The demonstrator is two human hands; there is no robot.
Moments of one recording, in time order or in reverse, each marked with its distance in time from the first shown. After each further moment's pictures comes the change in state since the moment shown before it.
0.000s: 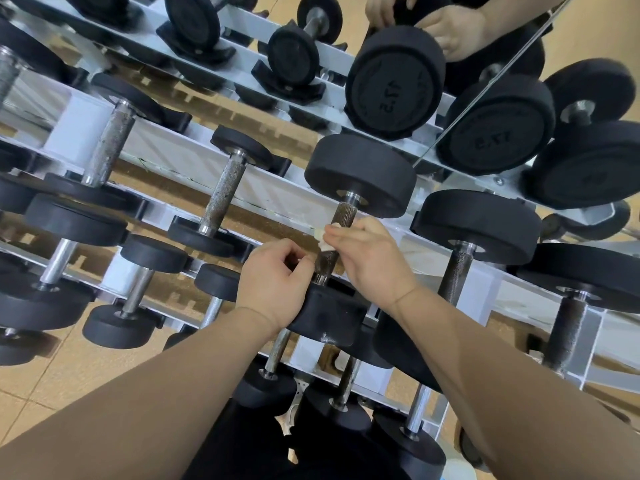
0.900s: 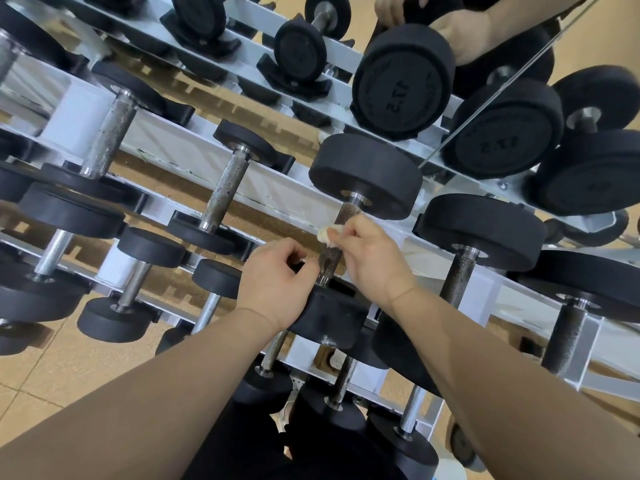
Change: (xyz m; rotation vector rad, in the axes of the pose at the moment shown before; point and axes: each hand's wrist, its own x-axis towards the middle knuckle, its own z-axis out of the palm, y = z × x) left_hand 0.001 -0.001 0.001 0.022 0.018 0.011; right_hand 0.007 0.000 -0.001 -0.157 -0.150 0.182
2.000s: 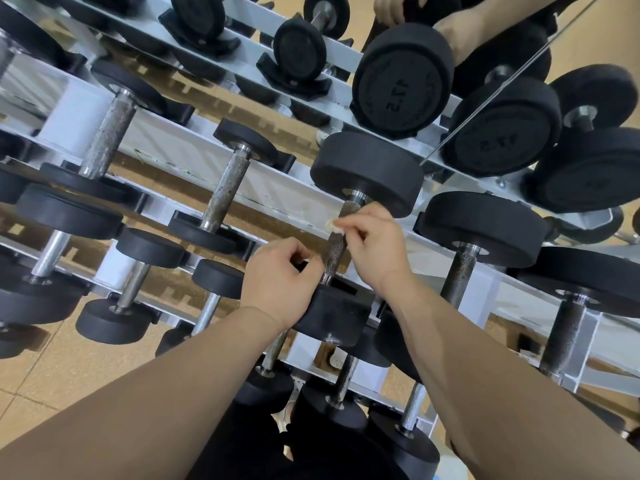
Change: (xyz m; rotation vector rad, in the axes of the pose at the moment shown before) left_hand 0.000 -0.002 0.000 -0.002 -0.016 0.002; right_hand 0.014 -0.017 -0.007 0.430 0.165 0.347
